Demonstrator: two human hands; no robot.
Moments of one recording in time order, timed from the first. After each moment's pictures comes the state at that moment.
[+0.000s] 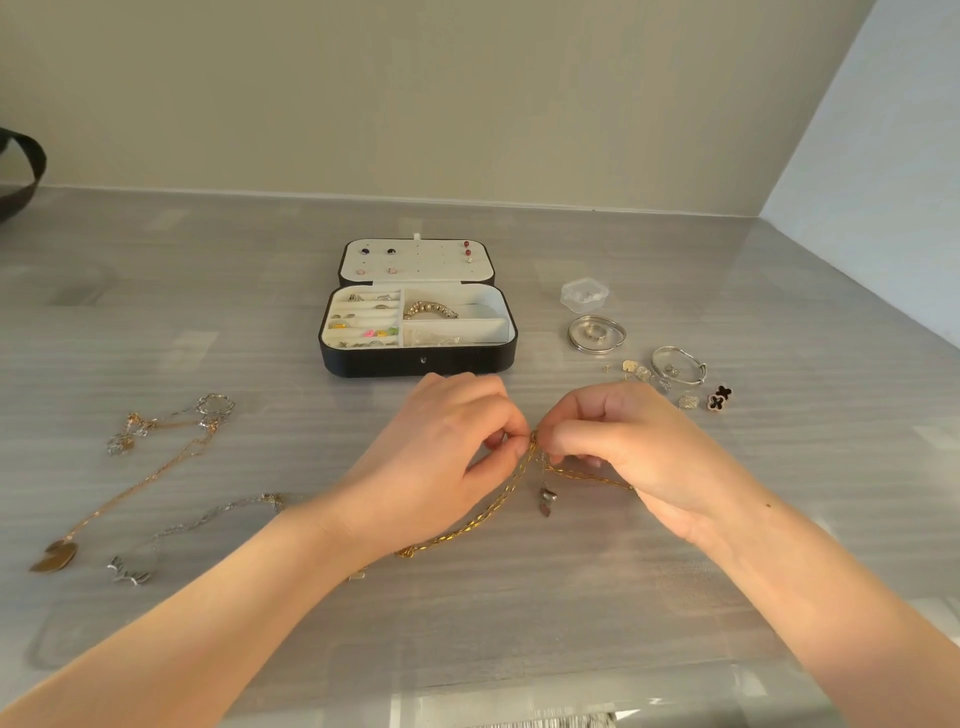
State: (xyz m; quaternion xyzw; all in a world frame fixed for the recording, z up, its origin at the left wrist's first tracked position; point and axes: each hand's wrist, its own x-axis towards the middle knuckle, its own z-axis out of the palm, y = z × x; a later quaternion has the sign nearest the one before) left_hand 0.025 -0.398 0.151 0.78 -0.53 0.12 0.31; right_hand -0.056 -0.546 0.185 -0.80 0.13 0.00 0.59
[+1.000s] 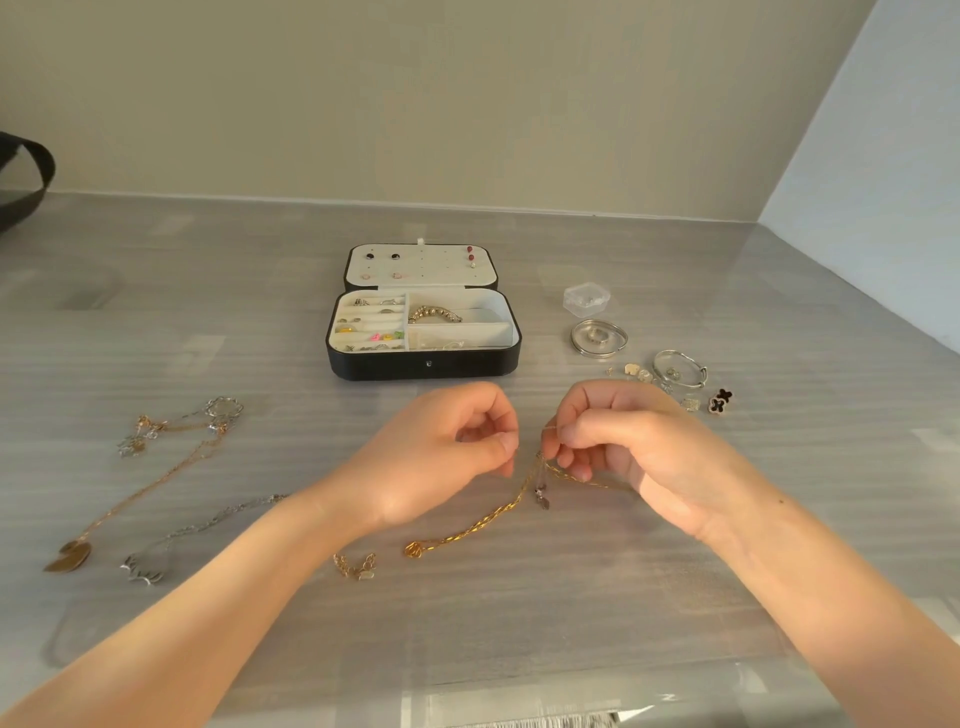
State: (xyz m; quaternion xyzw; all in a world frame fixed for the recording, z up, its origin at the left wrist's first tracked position) left_hand 0.022 -0.390 0.172 0.77 -0.38 -0.21 0.46; right_hand -0.053 -0.555 0.178 -0.73 0.09 0.02 0.68
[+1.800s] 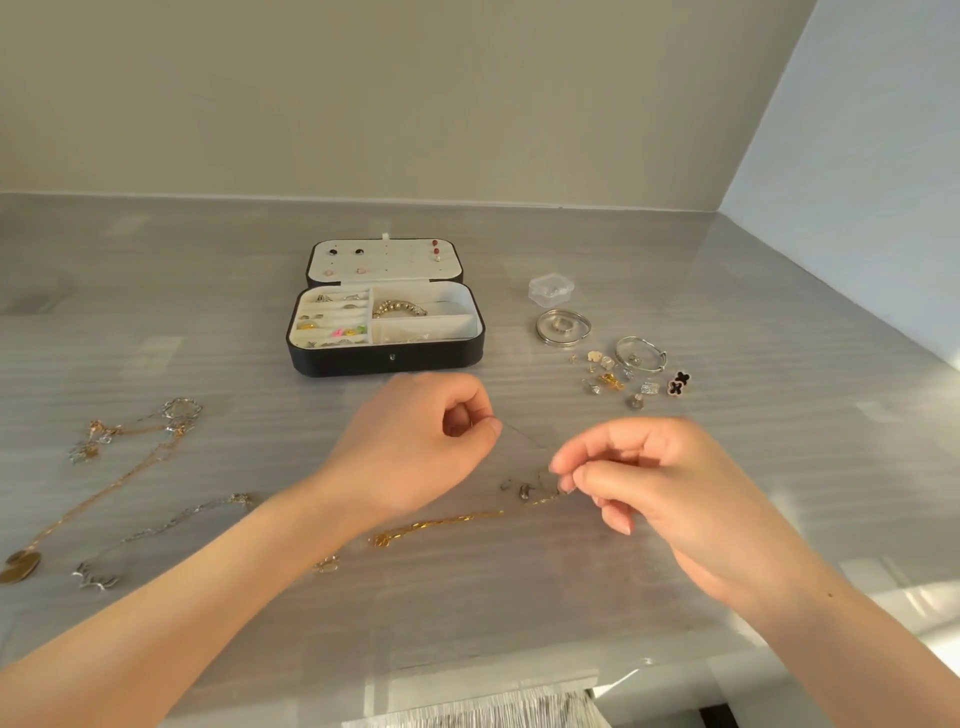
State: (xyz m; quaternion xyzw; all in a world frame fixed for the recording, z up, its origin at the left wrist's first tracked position) left_hand 0.013 -0.405 0.169 0.86 -0.36 -0.05 0.37; right_hand -0.109 -0.547 0.185 -0.77 0.19 -0.07 0.61
